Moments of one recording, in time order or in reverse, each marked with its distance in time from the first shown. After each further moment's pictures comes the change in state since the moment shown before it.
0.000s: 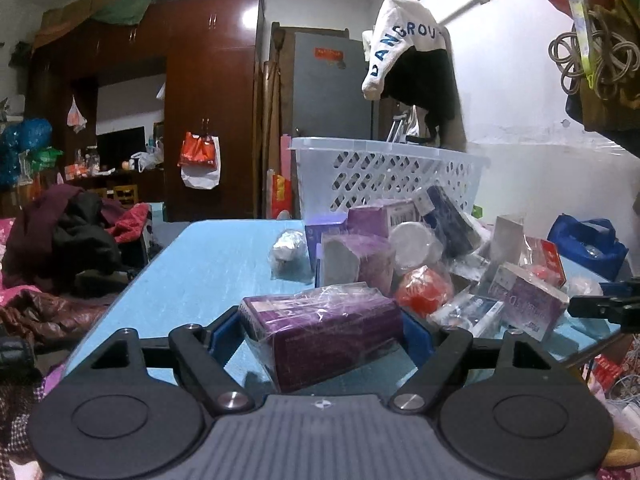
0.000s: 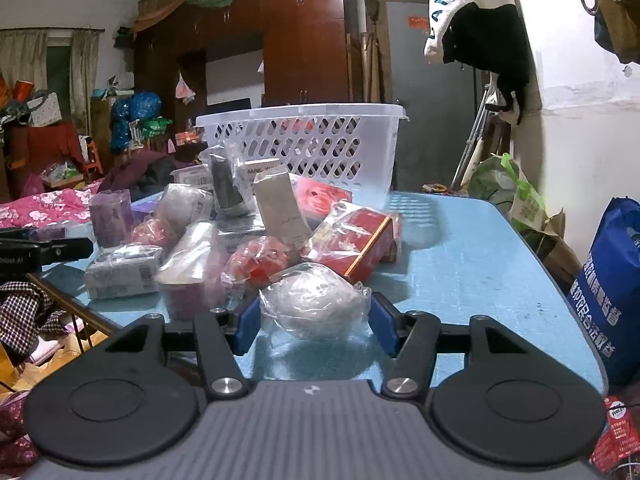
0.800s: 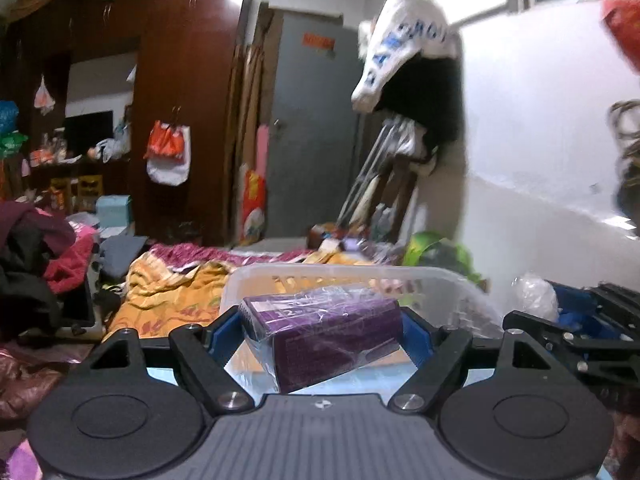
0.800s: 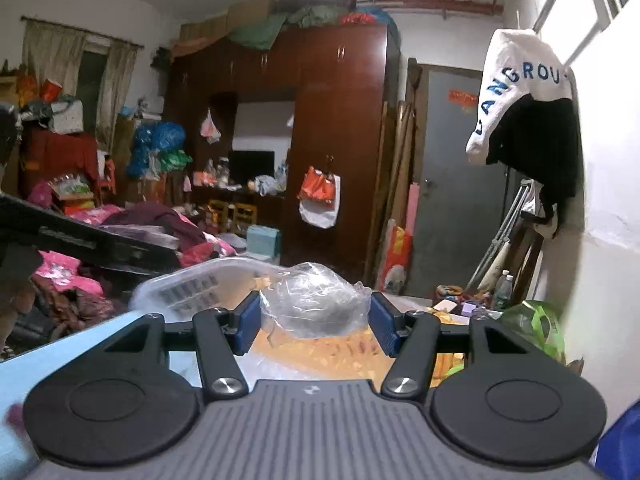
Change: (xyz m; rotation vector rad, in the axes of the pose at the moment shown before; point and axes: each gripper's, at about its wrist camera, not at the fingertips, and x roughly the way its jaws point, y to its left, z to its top) left arm 0.196 -0.014 0.223 -0.061 0.101 -0.068; right arm 0.139 -0.011 0.199 -0.167 -0.144 0.034
